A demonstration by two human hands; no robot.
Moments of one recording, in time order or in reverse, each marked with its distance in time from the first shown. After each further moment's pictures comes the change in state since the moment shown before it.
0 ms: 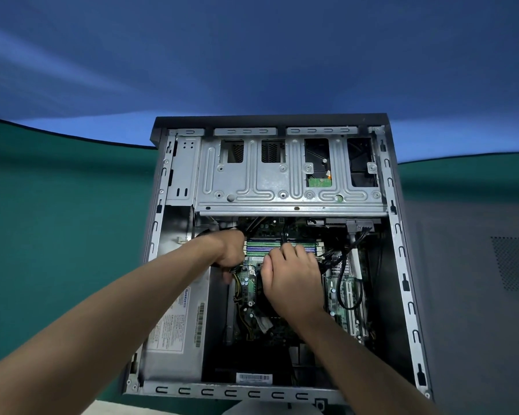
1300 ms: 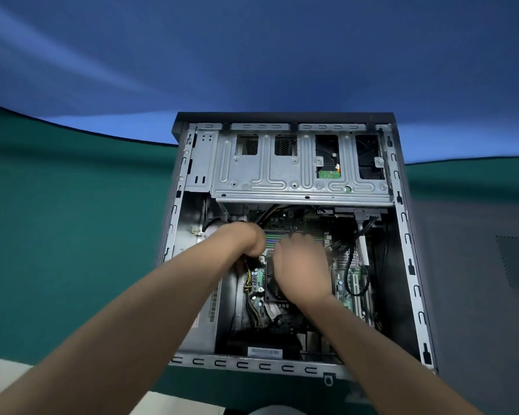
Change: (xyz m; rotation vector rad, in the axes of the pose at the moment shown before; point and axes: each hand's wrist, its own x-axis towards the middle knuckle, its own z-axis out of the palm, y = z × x) left_hand -0.023 0.025 0.010 0.144 0.115 -0.078; right_hand -0.001 0.004 0.000 0.003 -0.231 0.008
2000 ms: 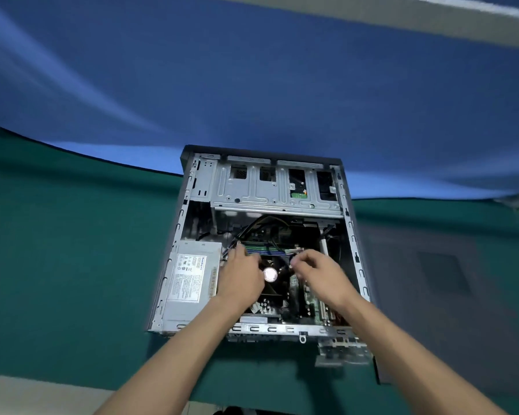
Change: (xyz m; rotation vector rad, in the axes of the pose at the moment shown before) left_hand -0.054 0.005 0.093 -0.291 0.787 0.253; right_hand -0.060 0.026 -0.096 0.749 -0.164 0.299
